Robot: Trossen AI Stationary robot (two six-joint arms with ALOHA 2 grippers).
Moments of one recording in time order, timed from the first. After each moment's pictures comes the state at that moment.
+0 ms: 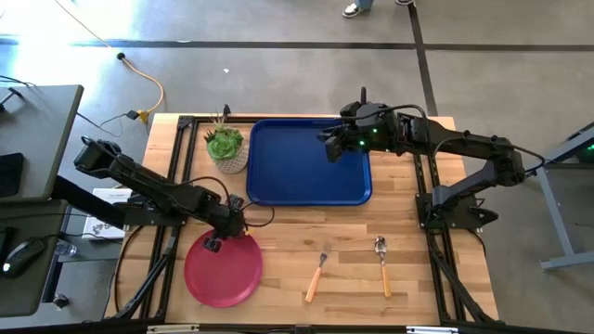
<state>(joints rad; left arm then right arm) -0.33 1.27 0.63 -0.60 -0.02 0.09 -0.15 1.38 1.48 -0.58 0.23 0.58</state>
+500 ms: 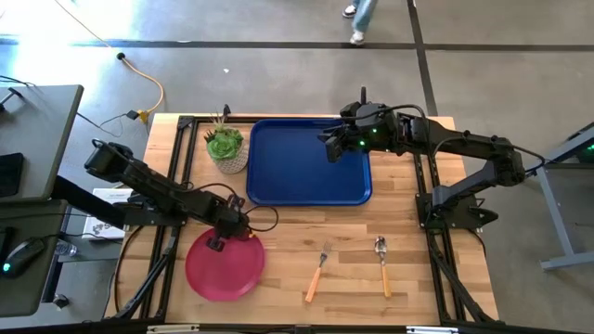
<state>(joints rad) -0.33 1.41 0.63 -0.60 -0.09 0.07 -0.15 1.38 1.48 -0.59 0.23 0.58</state>
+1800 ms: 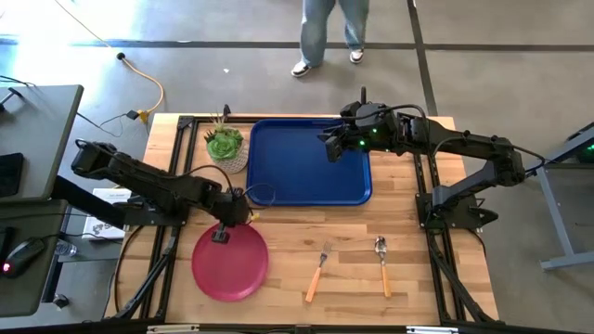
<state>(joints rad) -0.18 1.24 0.62 -0.57 0.02 0.00 -0.15 1.38 1.48 -0.59 0.24 0.58</state>
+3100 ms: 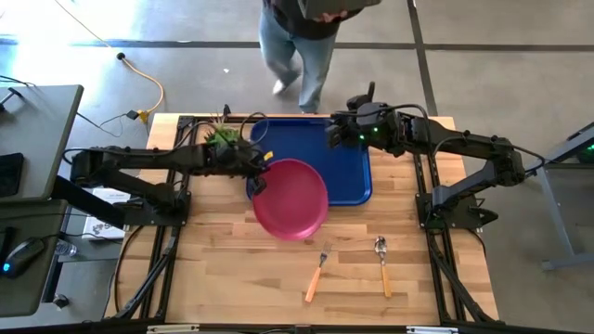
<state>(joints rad) 0.21 1.22 0.83 -0.33 -0.14 -0.26 -0.16 1.38 1.48 -0.56 0.48 0.58</state>
